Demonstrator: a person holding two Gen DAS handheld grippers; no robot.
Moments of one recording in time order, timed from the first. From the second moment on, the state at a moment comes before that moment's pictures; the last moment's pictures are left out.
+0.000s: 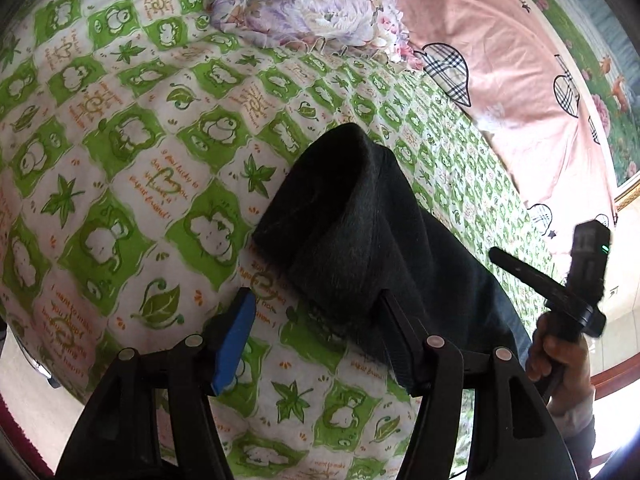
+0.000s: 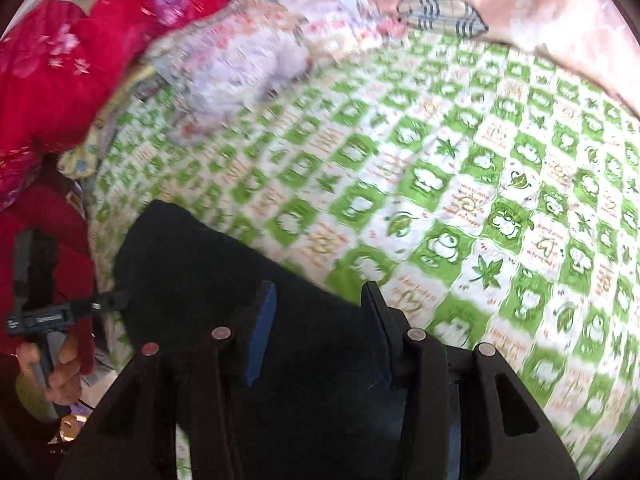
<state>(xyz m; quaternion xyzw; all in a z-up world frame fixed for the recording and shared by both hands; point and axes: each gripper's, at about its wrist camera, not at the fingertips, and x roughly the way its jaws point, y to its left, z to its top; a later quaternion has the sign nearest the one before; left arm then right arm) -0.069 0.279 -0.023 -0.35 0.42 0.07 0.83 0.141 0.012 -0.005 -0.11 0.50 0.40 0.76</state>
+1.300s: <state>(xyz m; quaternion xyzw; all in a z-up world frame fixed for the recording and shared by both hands) -0.026 0.297 0.016 -0.25 0.39 0.01 0.89 0.119 0.018 0.000 -0.12 0.42 0.40 0.81</state>
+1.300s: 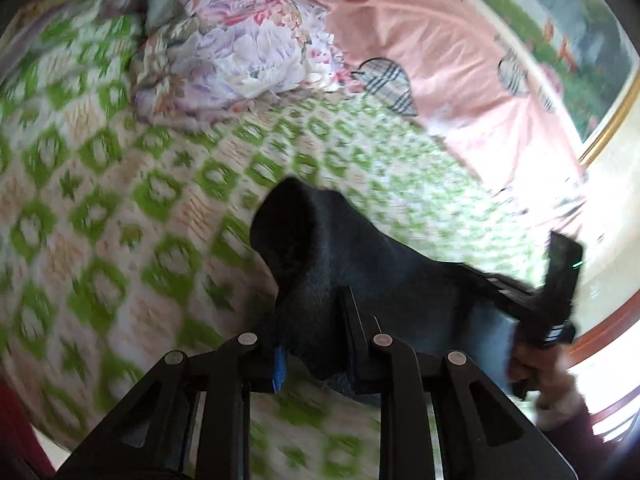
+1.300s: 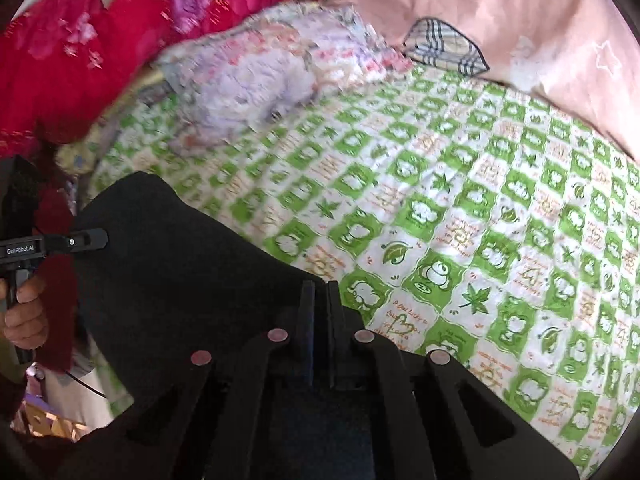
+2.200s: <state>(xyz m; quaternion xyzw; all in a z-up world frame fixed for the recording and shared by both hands) -0.041 0.275 0.039 -0.09 0.34 0.13 0.93 0.057 -0.121 0.037 0.01 0.40 0.29 0.87</state>
